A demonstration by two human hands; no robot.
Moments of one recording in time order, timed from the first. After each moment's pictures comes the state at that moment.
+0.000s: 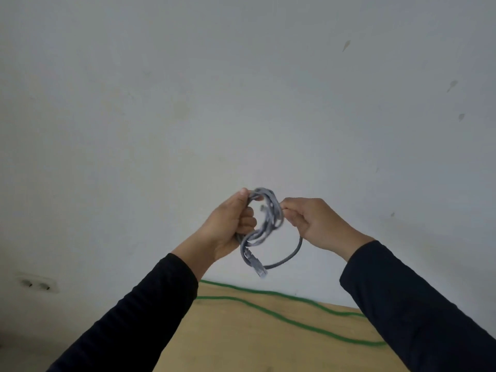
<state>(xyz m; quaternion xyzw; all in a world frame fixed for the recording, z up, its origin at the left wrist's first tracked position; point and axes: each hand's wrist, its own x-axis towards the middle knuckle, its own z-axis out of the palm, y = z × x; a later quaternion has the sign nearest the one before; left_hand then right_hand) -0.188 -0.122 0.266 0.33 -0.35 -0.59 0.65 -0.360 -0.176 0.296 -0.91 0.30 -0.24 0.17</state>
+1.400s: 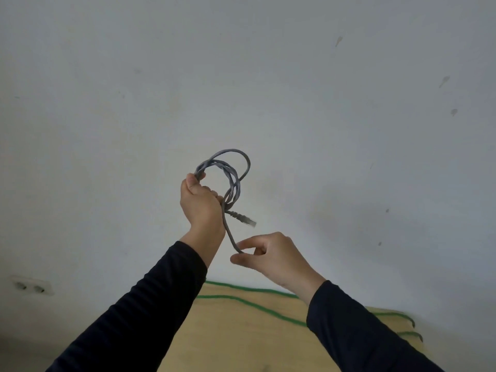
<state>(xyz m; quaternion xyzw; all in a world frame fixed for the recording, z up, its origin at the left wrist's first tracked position) -0.187 -0.141 0.280 0.45 -0.14 -0.27 0.84 -0.328 -0.130 0.248 -0.80 0.40 -0.22 0.39</state>
